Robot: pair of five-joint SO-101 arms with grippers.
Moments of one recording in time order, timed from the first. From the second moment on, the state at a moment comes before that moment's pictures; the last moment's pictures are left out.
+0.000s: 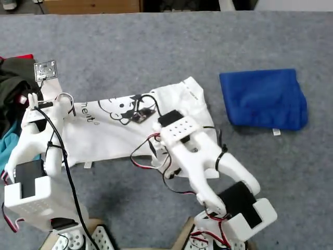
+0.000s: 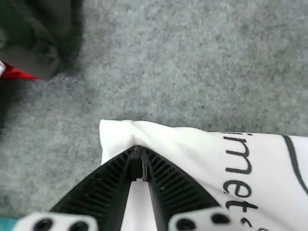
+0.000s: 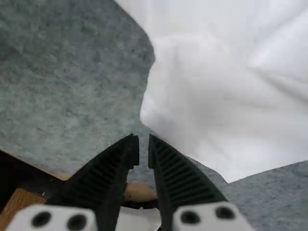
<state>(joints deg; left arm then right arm) -20.0 6.3 31.7 29.5 -2.0 -30.6 -4.0 34.0 82.7 14.0</state>
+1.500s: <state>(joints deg) -20.0 11.3 26.7 33.2 -2.2 -8.2 40.9 -19.3 56.7 22.4</state>
